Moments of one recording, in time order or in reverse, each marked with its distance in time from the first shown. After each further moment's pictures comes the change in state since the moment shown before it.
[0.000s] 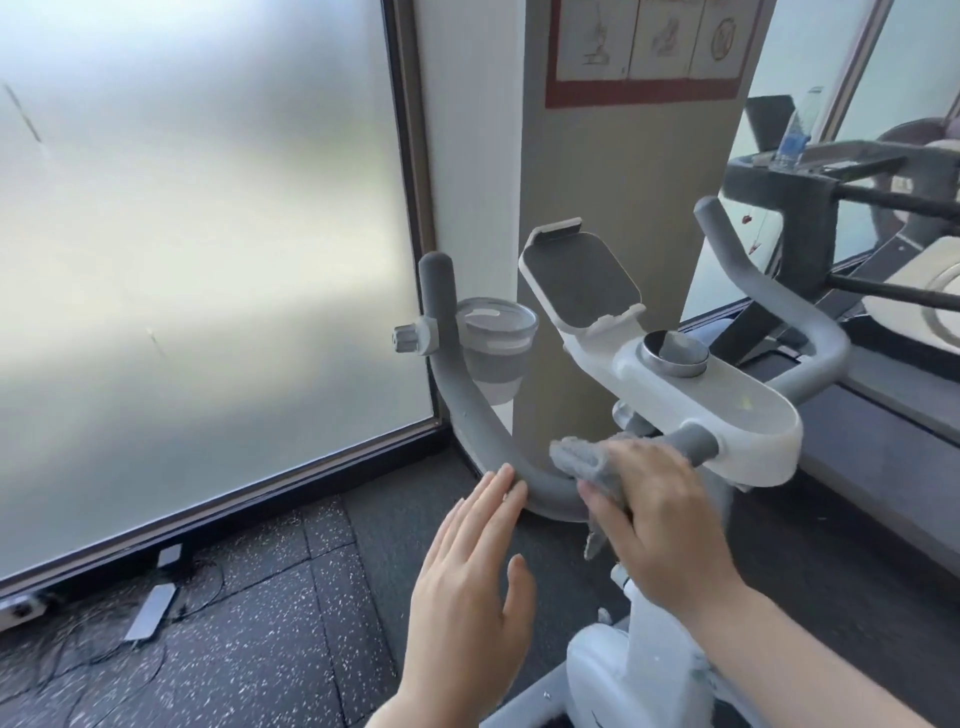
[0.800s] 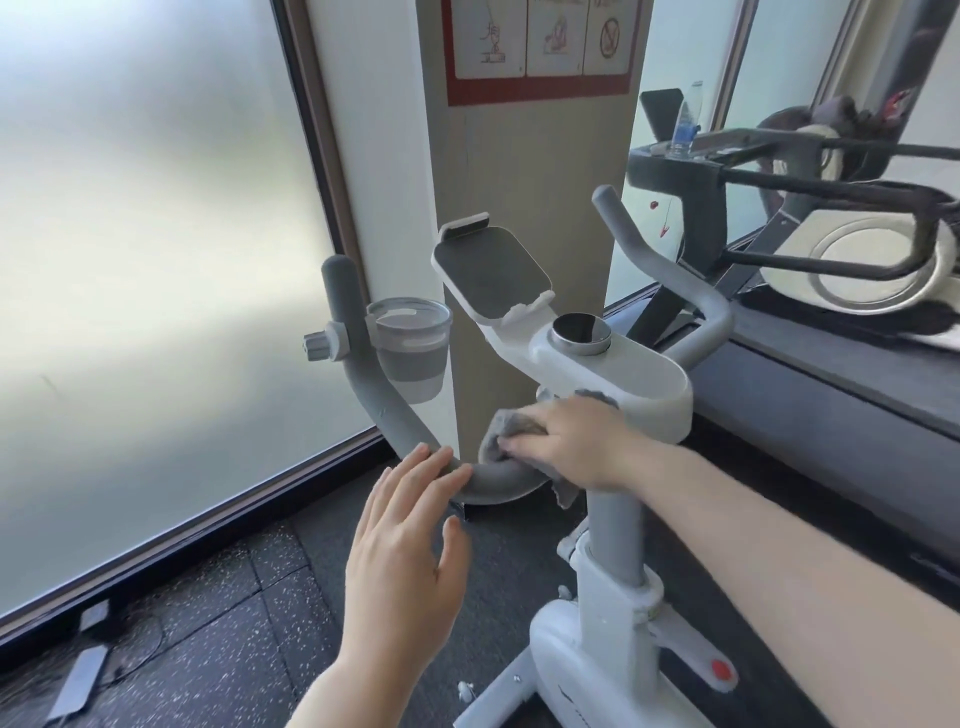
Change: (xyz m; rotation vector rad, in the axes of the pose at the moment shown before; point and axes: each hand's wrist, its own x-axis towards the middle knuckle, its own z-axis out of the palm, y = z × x) left_hand 0.022 0.008 -0.001 0.035 -0.062 -0.009; right_hand 0.054 0.007 -0.036 -0.018 -0.626 0.233
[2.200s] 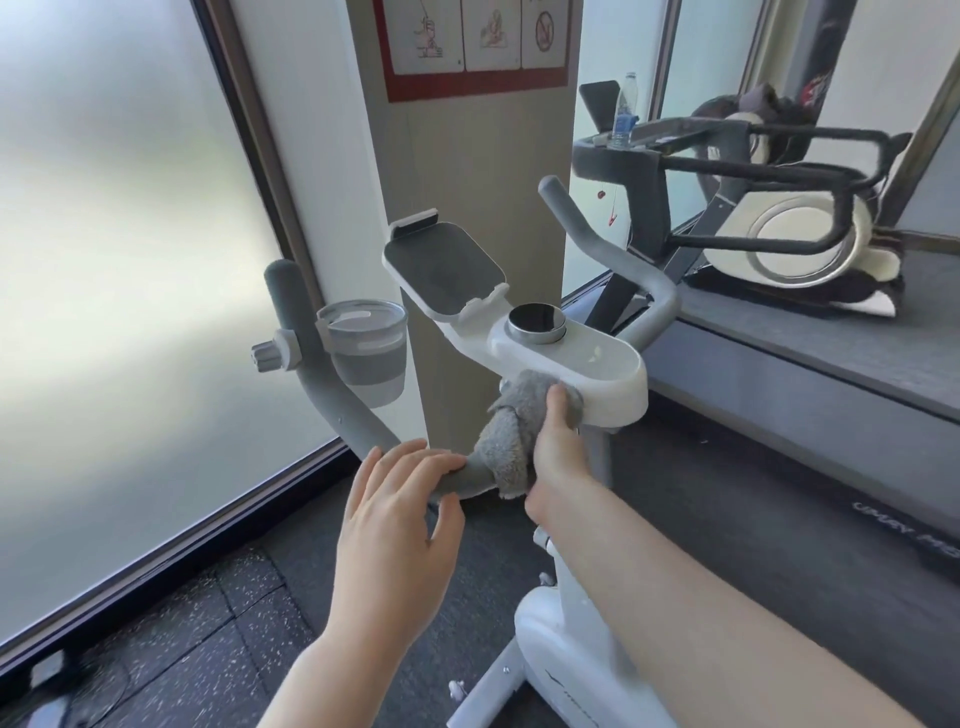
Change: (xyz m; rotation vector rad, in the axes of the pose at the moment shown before) left_hand 0.022 0.012 -0.003 0.032 -0.144 0.060; right_hand -0.005 -0.014 0.038 1.696 0.493 0.919
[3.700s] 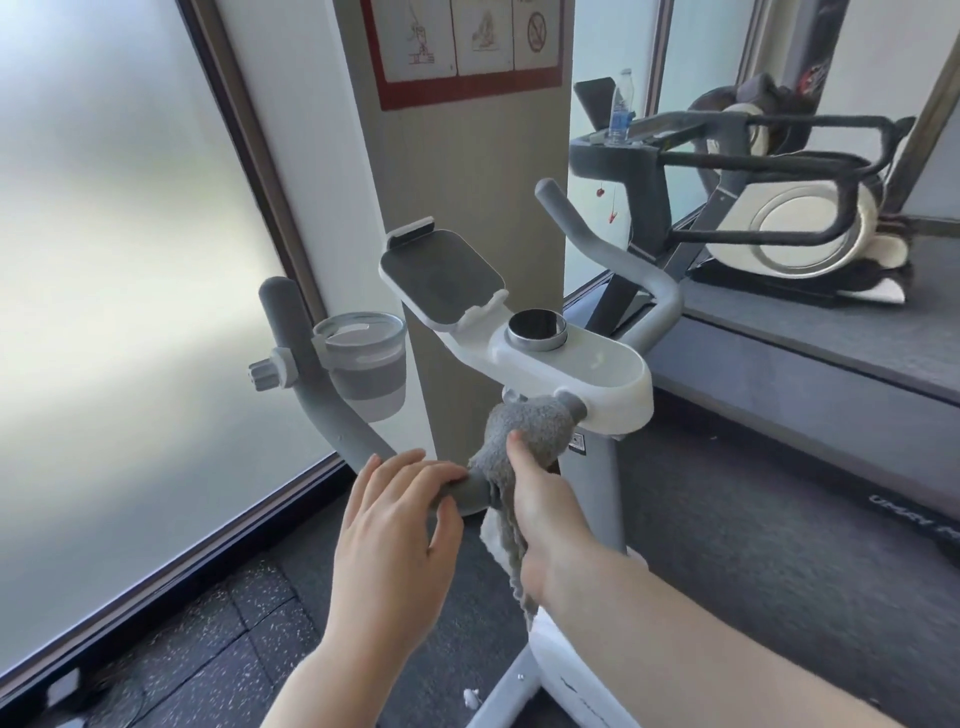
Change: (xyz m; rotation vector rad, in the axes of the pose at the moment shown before) left_hand 0.010 -0.005 0.000 0.049 0.001 0.013; right_hand -0.007 0.037 -0.005 -0.207 -0.118 0.055
